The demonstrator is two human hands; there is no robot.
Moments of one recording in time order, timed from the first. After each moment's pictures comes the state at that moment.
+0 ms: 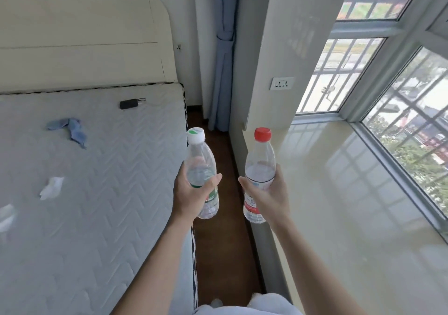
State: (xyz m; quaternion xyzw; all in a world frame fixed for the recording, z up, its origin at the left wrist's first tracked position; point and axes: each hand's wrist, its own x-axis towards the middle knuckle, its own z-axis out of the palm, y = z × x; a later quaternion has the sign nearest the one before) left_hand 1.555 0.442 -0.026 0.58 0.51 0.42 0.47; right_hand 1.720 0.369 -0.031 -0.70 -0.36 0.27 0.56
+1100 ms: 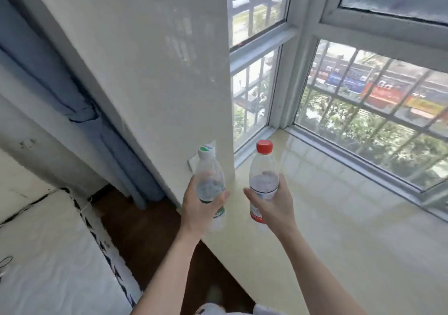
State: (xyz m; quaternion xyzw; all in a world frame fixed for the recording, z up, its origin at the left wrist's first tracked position) left_hand 1.945 0.806 -0.035 0.73 0.30 0.21 0.58; right_hand 2.043 0.654 -0.057 -0.75 -0.10 0.13 0.64
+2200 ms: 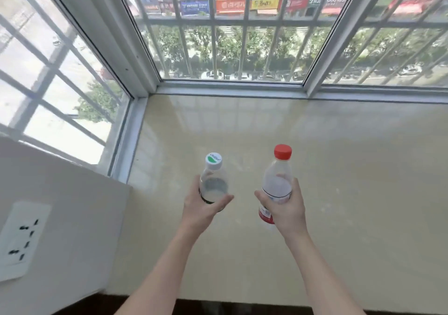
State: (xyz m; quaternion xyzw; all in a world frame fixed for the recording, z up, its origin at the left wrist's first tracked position) left_hand 2.131 0.687 -0.210 0.77 0.10 -0.18 0.61; right_hand 2.082 0.491 -0.224 -0.72 0.29 -0.04 0.63
